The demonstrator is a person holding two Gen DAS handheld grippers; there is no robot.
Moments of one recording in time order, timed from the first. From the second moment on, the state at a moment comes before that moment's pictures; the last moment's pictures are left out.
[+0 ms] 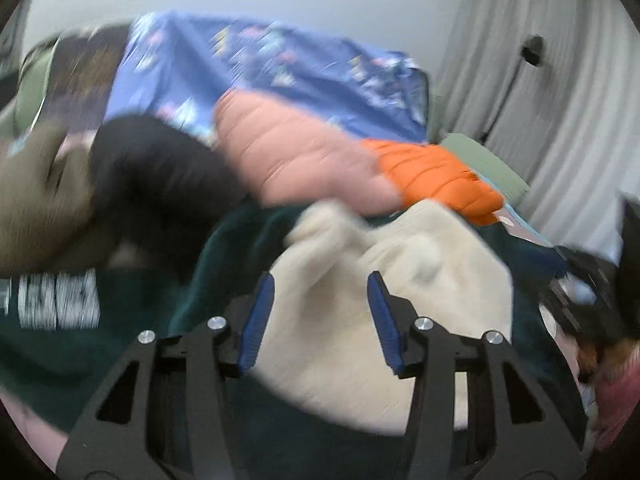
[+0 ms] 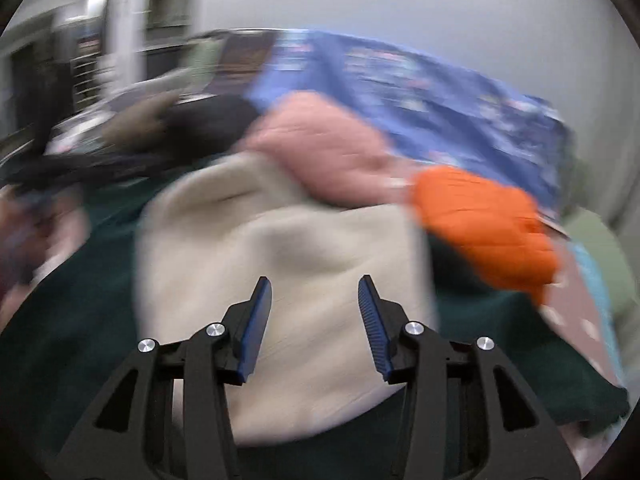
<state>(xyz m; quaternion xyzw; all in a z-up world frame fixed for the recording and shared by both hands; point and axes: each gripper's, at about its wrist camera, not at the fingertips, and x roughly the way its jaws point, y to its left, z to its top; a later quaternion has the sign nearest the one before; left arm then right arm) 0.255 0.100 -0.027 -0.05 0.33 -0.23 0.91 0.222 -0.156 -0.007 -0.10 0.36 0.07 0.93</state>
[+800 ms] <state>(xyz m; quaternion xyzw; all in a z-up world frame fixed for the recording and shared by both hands) 0.290 0.075 -0.084 0.05 0.37 -0.14 0.92 0.243 -0.190 -0.034 0.00 0.35 0.09 0.93</state>
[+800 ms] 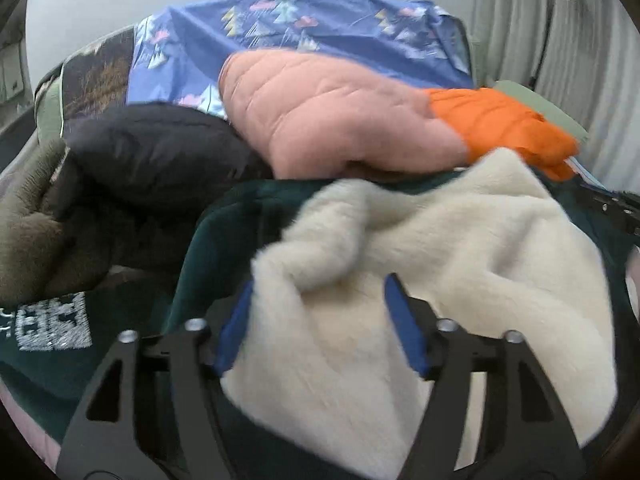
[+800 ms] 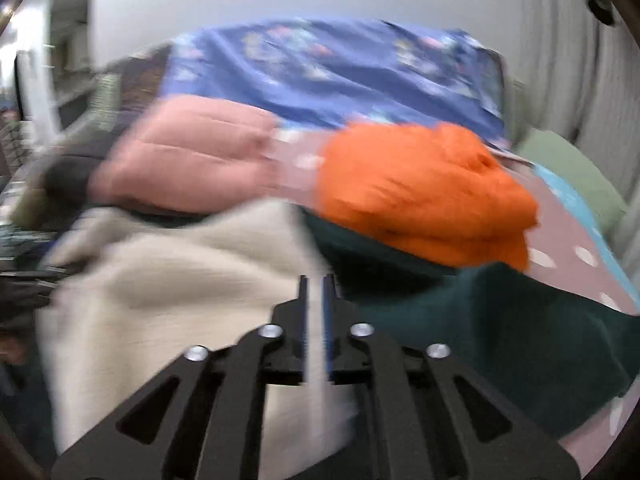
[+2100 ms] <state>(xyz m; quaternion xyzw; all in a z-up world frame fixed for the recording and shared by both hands) 0.194 0.418 -0.098 -0.33 0.28 0.07 0.90 0.207 -0.109 -0.108 -0.09 0.41 0.16 0.89</state>
